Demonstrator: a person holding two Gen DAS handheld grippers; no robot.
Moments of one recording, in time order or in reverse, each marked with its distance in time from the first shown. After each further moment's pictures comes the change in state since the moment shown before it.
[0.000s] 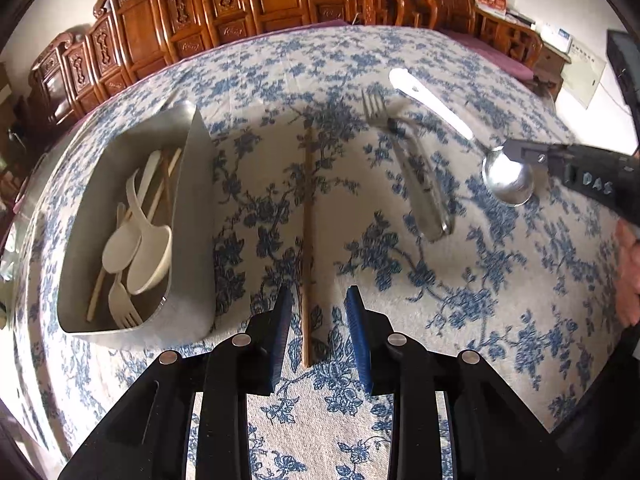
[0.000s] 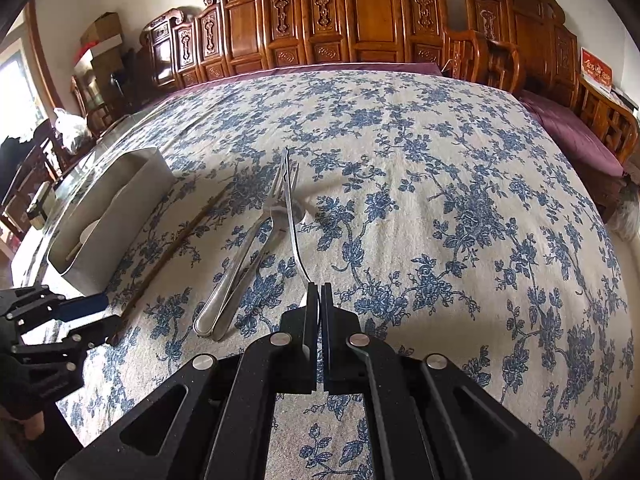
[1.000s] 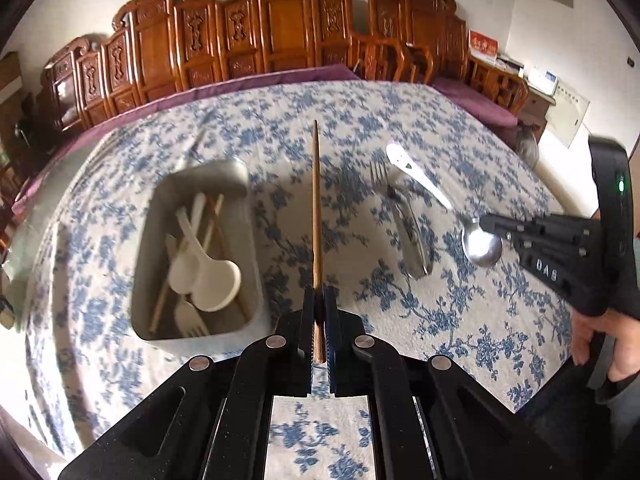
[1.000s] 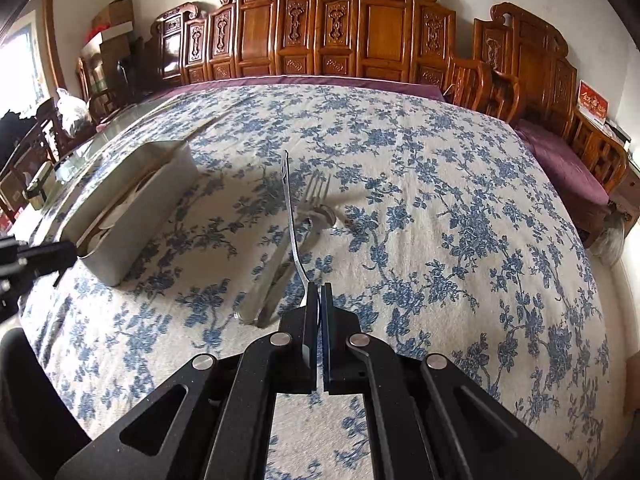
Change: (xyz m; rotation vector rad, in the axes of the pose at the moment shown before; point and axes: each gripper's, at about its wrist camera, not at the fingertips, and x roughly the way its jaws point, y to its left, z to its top) left arm -0.085 0.045 0.004 -0.048 -0.152 -0.073; right arm -0.036 0.049 -0.006 -0.078 -0.038 -0.063
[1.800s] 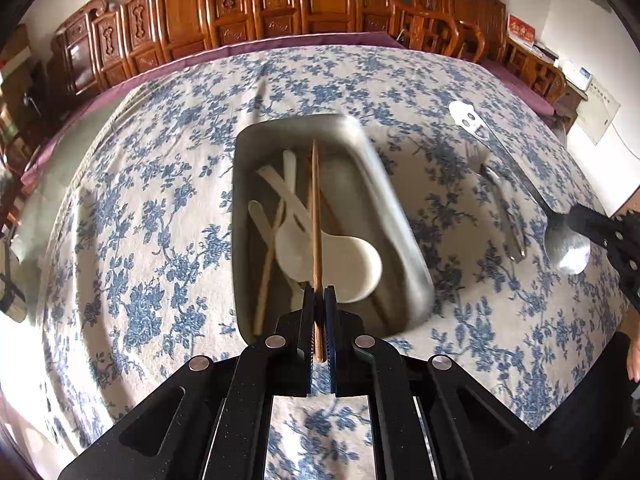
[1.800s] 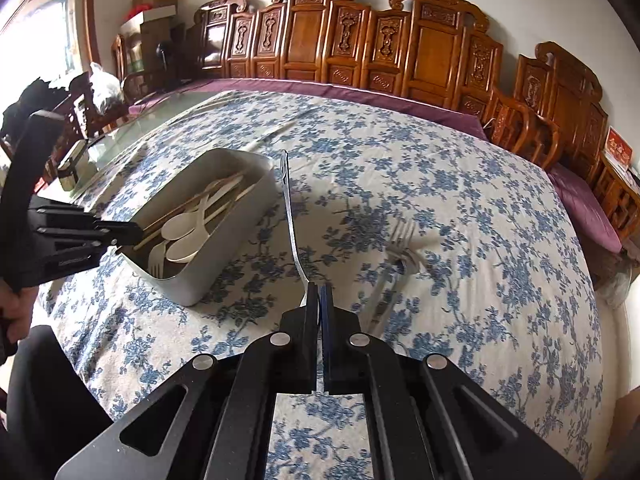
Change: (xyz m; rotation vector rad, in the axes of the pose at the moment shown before) left arm 0.038 0.107 0.002 -0.050 0.148 0.042; right arm -0.014 0.092 0.033 -0.135 -0.004 0.045
